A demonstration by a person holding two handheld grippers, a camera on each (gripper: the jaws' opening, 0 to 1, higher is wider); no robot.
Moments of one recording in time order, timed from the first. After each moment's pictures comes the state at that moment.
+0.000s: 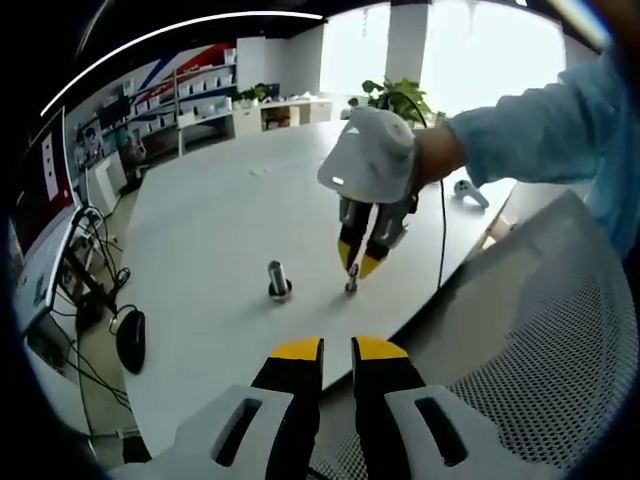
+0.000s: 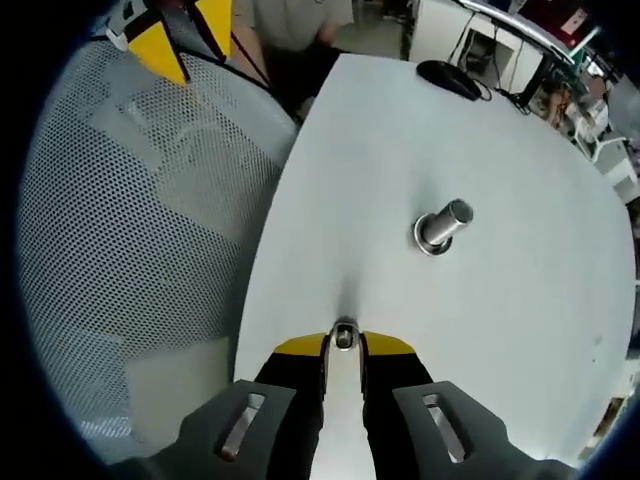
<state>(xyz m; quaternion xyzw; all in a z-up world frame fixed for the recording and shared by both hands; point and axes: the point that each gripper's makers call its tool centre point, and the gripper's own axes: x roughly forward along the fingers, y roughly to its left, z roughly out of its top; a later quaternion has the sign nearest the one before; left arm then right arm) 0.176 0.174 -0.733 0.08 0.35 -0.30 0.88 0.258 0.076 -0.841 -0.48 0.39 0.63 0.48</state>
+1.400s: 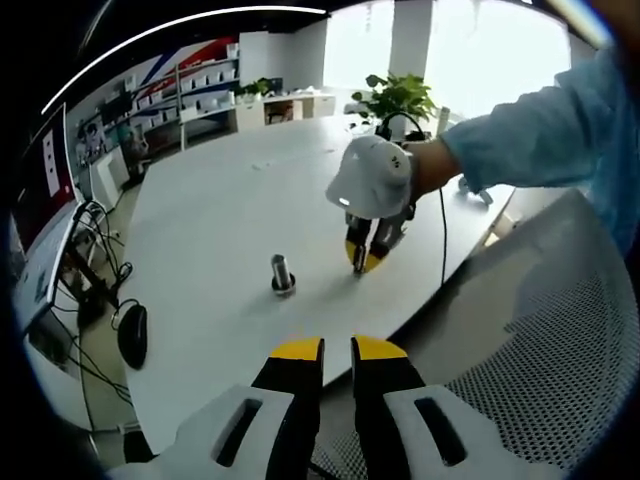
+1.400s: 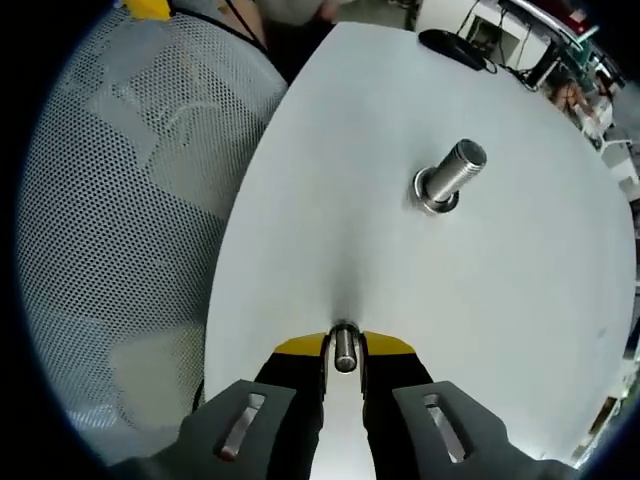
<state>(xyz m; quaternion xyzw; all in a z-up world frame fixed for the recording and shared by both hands) 0.176 0.177 -0.736 0.09 0.37 -0.29 0.88 0.279 0.049 -0.865 -0.50 0.40 0.61 0.47</state>
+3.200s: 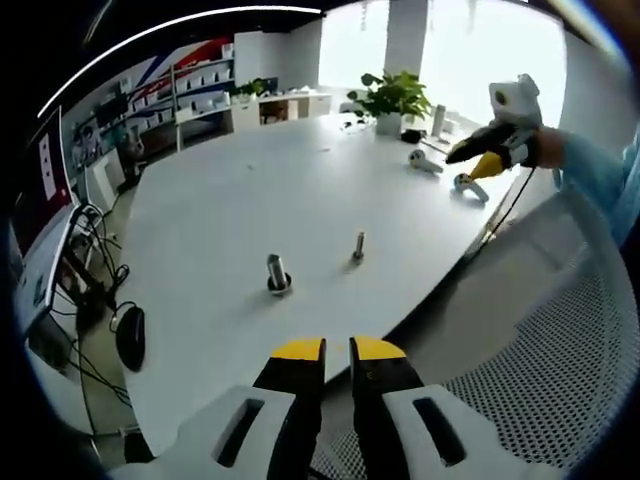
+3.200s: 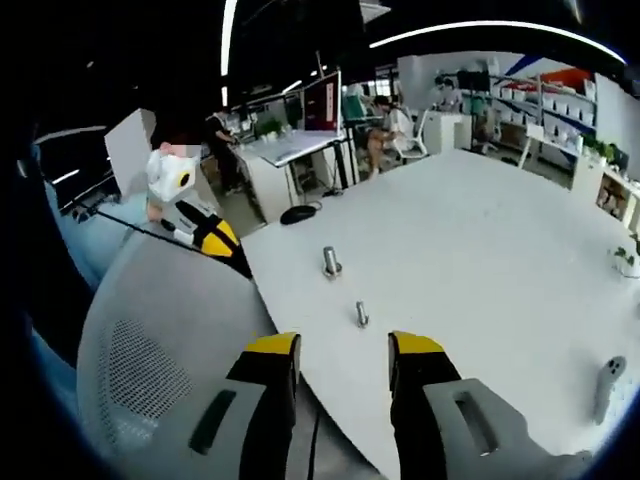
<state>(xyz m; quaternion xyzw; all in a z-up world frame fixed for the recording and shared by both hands) 0.174 0.176 -0.736 0.09 0.37 -0.30 0.88 0.233 -0.073 -0.680 -0.05 0.27 0.45 0.85</state>
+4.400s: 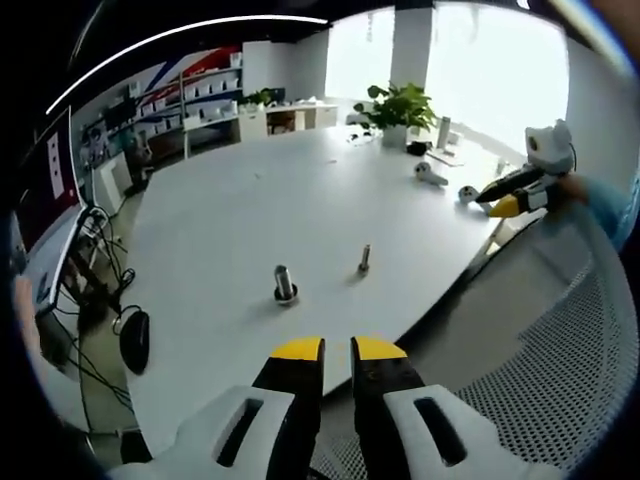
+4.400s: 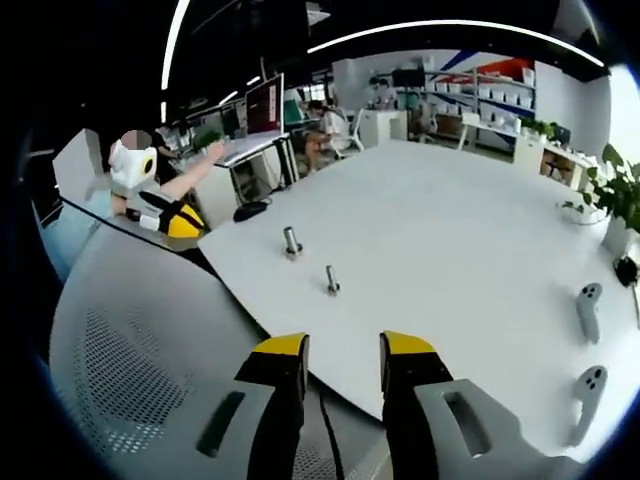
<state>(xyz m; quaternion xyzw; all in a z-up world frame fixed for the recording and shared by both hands) 0.178 0.175 -0.729 0.08 0.35 -0.29 0.89 0.203 -0.100 -0.724 -0.06 0.32 0.35 0.88</state>
